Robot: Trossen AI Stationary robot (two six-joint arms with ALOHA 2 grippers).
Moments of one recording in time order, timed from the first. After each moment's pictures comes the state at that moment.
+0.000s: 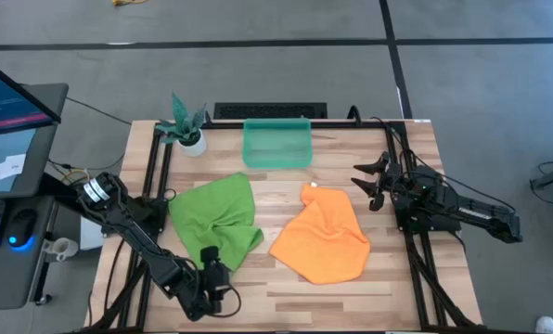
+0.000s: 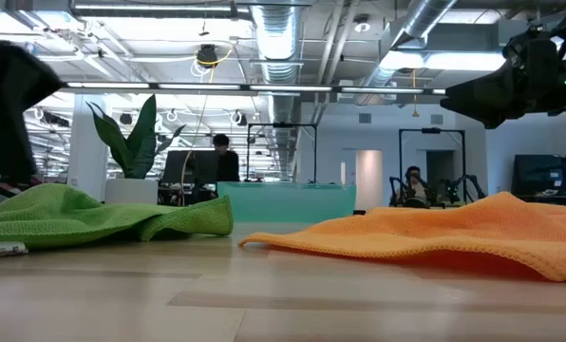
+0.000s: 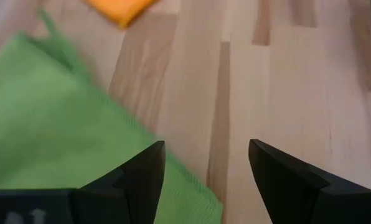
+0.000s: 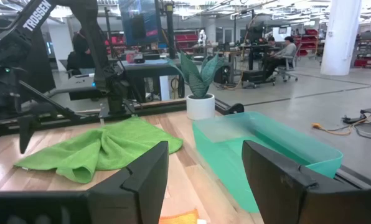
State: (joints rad) left arm -0.86 1.71 0.93 -0.36 -0.56 -0.91; right arm -0.32 0.00 0.01 0.02 -0.06 0.00
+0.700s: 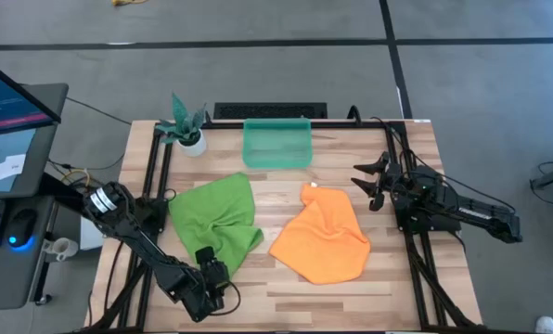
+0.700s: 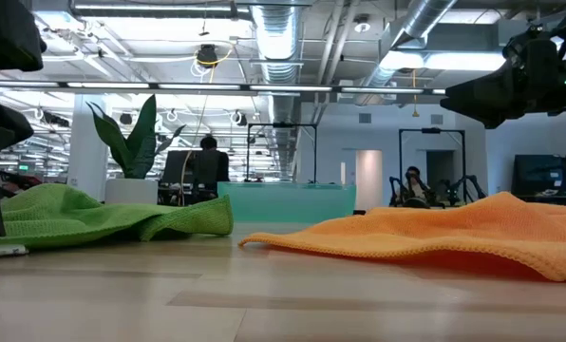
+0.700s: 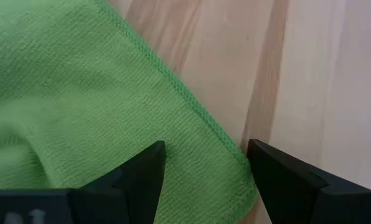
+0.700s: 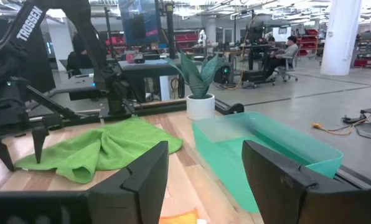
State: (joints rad) left arm -0.86 1.82 0.93 -0.42 -0.53 -1.10; right arm -0.32 0.00 0.01 0.02 -0.06 0.00
